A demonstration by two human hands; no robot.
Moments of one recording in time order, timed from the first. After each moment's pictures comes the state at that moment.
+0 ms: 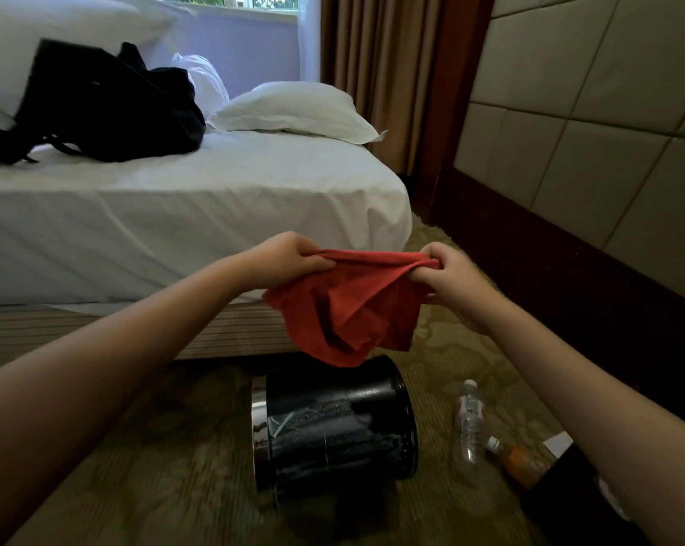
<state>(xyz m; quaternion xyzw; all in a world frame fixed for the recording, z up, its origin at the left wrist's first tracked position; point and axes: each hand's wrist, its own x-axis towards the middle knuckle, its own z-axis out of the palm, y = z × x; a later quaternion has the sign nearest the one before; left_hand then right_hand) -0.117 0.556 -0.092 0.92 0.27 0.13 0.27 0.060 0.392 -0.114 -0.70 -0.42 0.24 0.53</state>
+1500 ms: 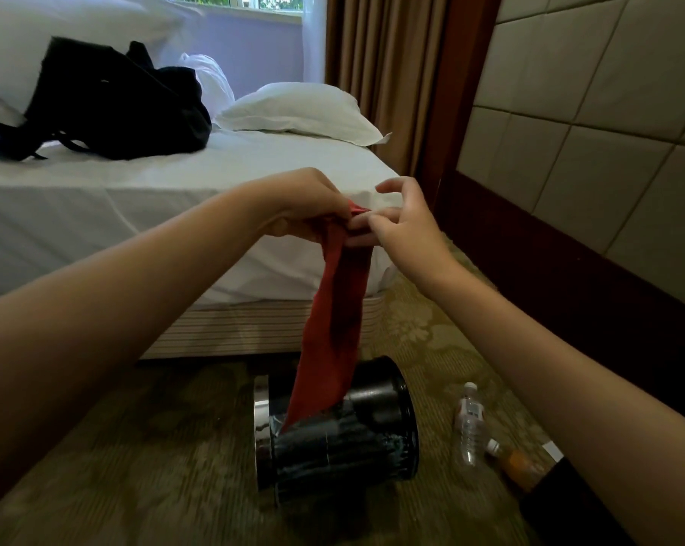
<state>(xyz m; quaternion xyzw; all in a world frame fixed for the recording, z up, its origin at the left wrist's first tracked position) -0.104 0.530 -0.020 0.81 0.33 0.16 0.46 -0.005 0.426 -0.062 -0.64 -0.48 0.16 0.58</state>
